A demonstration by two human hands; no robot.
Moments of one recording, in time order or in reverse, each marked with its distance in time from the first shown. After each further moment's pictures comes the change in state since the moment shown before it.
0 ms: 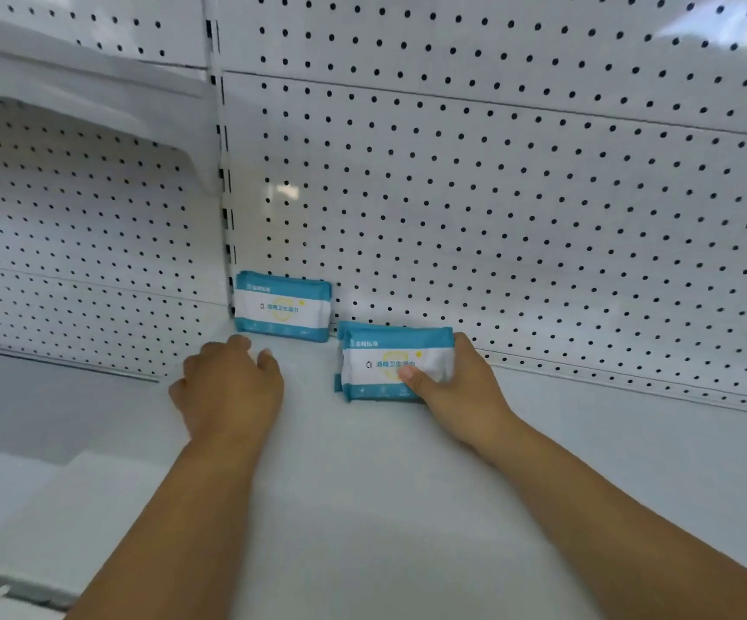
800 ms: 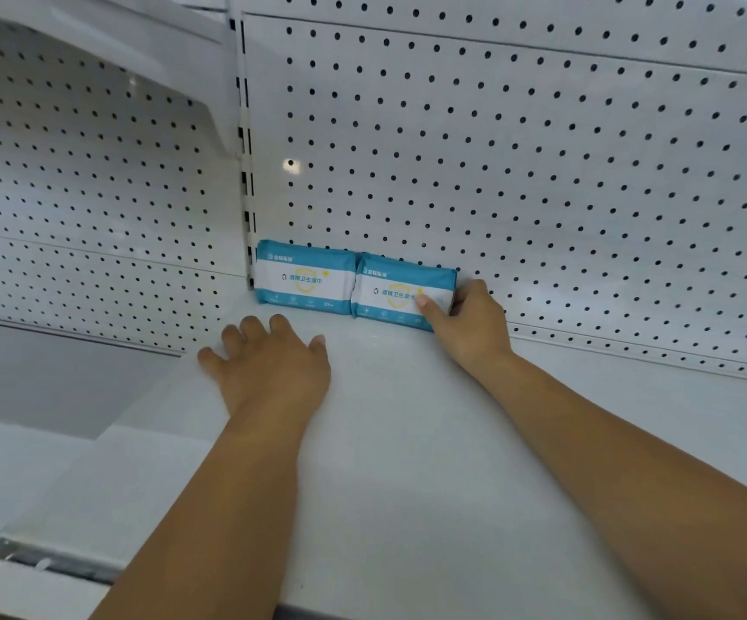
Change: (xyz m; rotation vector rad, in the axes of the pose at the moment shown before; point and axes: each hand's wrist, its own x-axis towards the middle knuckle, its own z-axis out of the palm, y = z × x) left_hand 0.003 -0.001 0.013 0.357 -0.199 0.049; right_hand 0.064 0.003 0.035 -0.259 0.188 0.084
